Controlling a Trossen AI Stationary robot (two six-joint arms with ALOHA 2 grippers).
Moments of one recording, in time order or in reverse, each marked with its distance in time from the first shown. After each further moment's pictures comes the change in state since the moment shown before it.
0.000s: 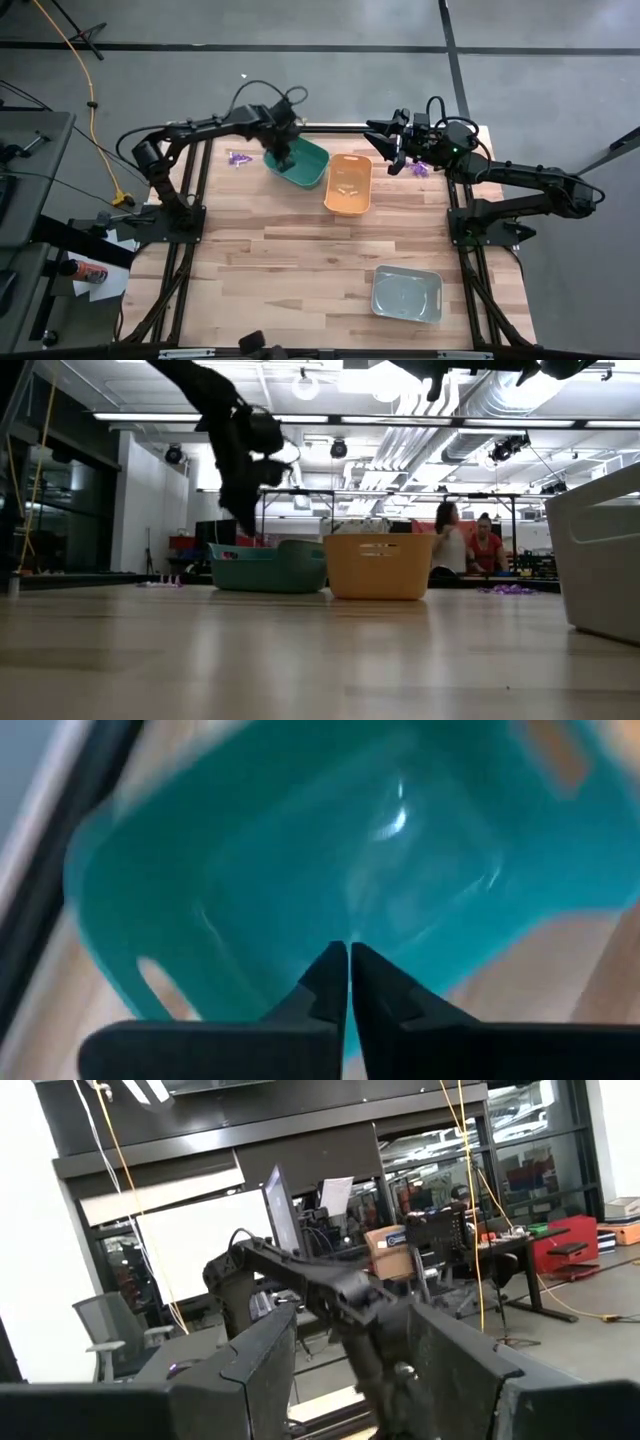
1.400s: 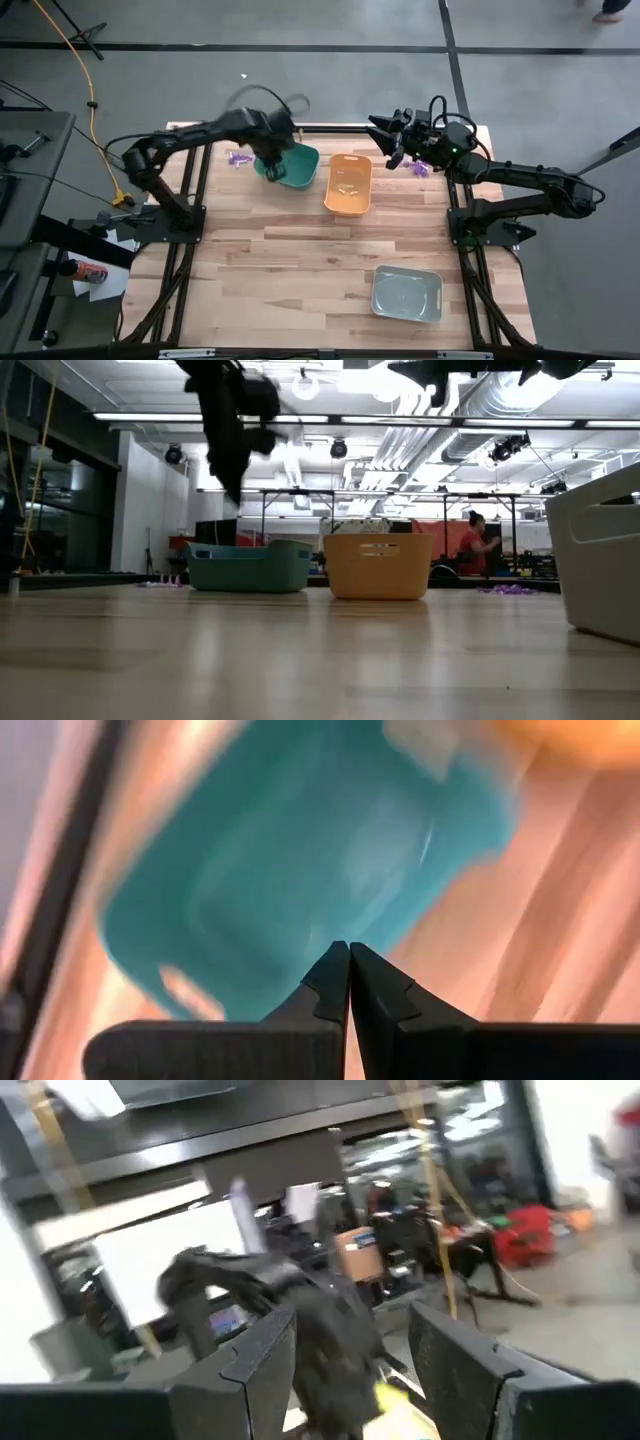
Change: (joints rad) left arm -0.093 -0.139 0.073 -0.182 -0.042 -0.036; right arm 0.000 0.000 0.000 -0.028 0.148 0.076
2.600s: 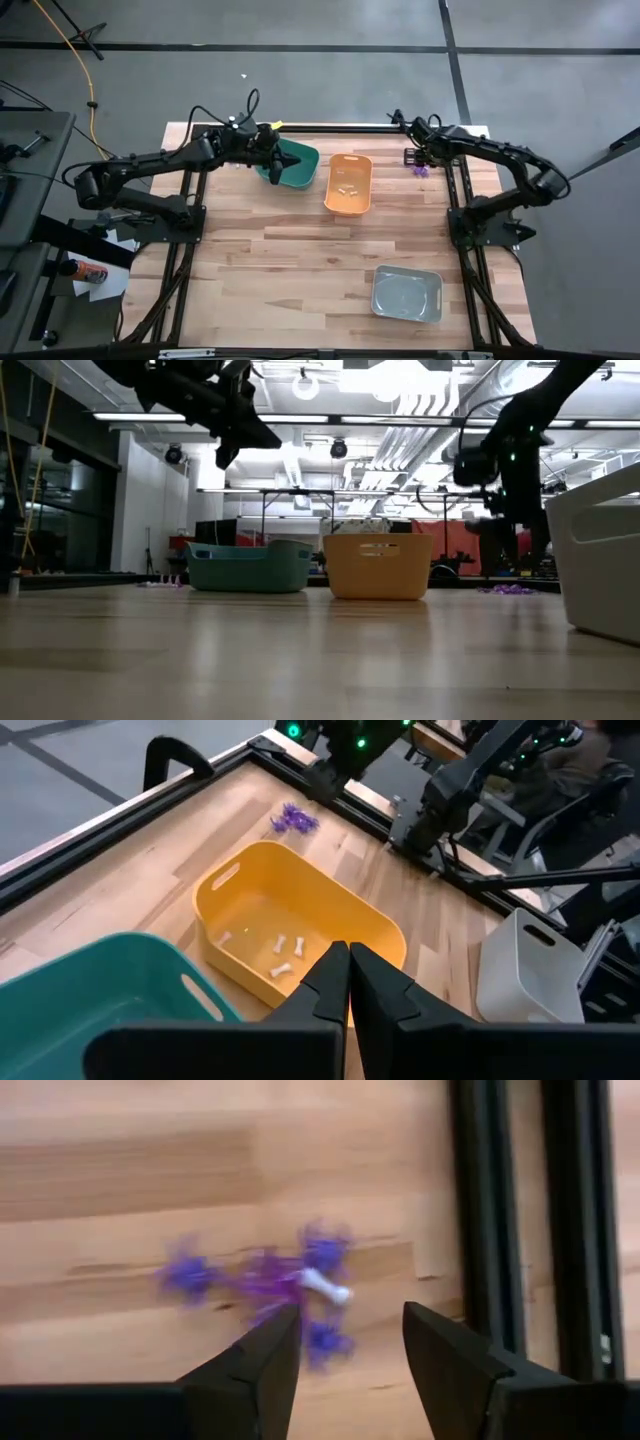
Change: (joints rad) left arm -0.059 -0.391 -0.535 0.945 0.291 -0.452; right arm -0.508 0.341 -0.002 -1.346 0.279 0.452
